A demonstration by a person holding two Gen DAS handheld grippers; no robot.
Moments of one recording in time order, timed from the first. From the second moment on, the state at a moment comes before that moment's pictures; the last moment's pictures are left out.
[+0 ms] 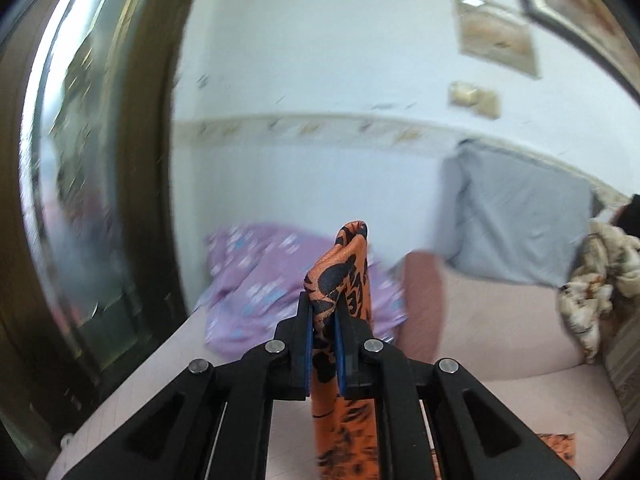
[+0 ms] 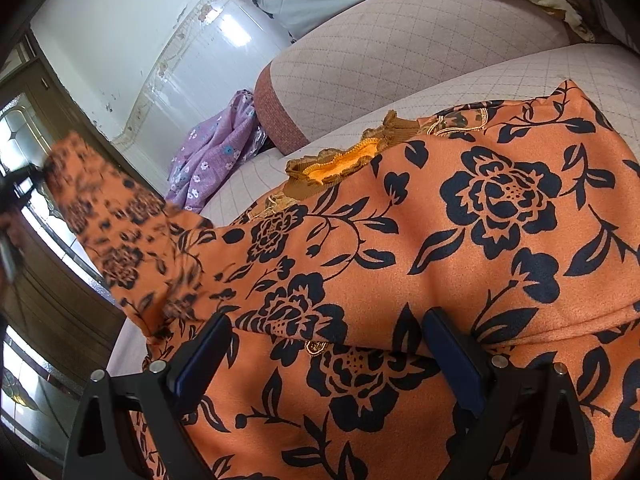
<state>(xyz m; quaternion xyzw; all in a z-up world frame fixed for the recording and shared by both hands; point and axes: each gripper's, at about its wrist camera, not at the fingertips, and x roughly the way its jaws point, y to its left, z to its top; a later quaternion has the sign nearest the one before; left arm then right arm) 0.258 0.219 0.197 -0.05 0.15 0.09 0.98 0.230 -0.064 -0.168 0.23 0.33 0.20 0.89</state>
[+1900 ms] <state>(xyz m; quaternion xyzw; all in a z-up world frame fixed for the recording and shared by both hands) 0.224 0.154 -0.117 -0.12 0.41 0.05 0.90 0.251 -0.165 -0.101 0.18 0.41 -0.10 0.89</state>
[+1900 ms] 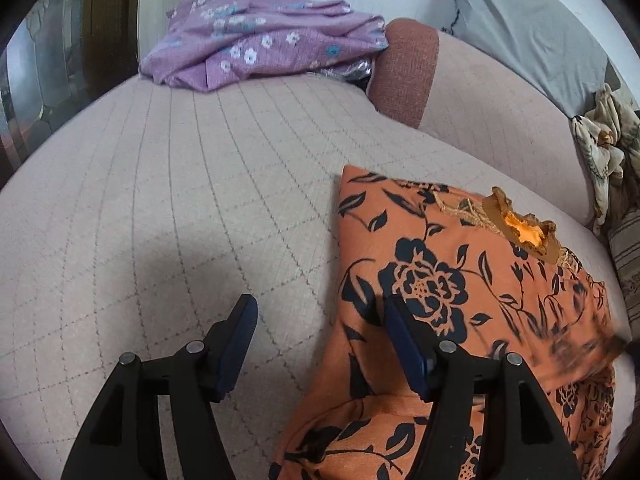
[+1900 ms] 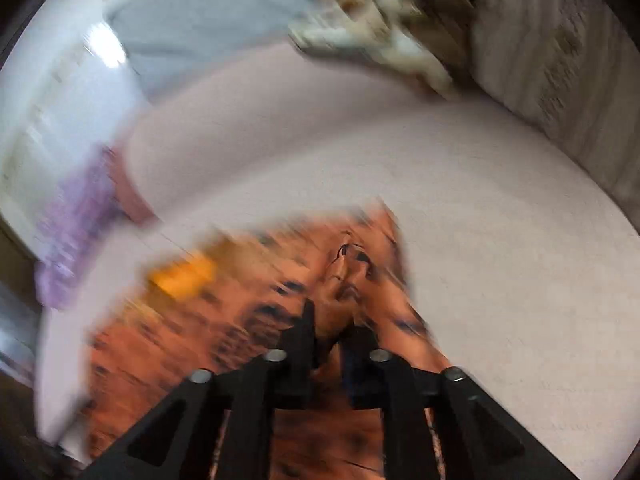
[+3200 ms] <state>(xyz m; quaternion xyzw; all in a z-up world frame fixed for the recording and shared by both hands) 0.234 0.142 -0.130 -0.08 0.44 0.04 0.90 0.341 -0.214 -0.119 0.37 0.37 0.08 0.85</state>
